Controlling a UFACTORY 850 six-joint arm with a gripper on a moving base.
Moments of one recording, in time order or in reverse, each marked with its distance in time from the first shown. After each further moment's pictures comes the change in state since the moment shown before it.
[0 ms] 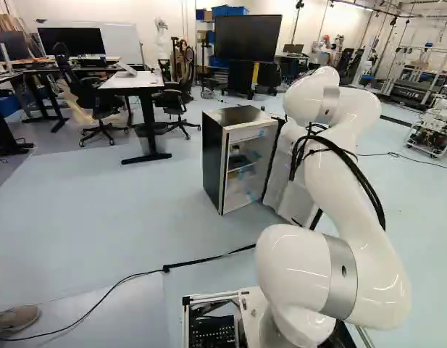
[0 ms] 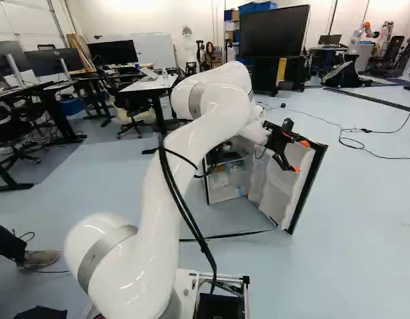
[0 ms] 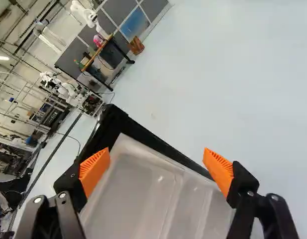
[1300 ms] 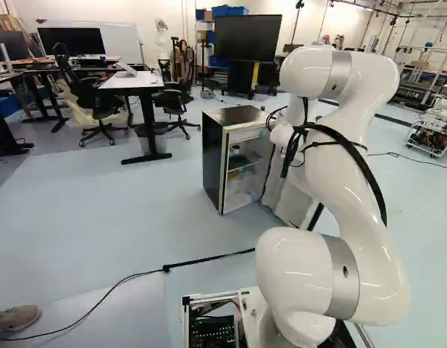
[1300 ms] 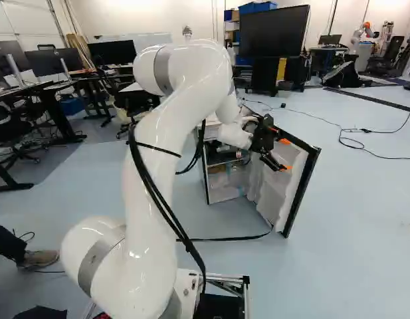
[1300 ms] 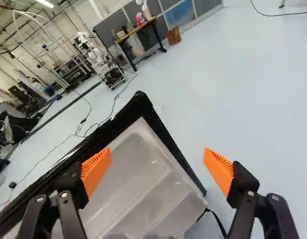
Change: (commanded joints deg) arm 5.7 16.4 27.6 -16.3 0.0 0.0
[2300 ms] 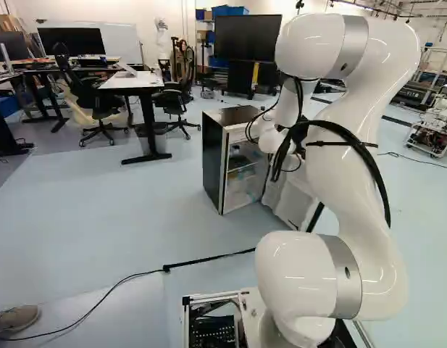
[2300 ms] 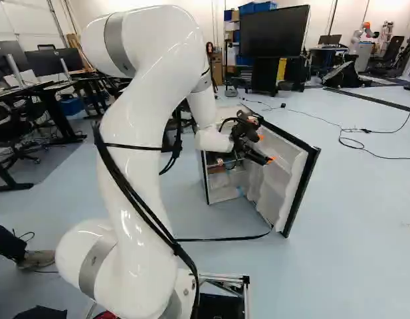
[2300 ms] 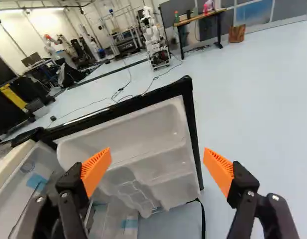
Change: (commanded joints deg) arm 6.4 11.6 17.7 -18.6 0.0 0.0
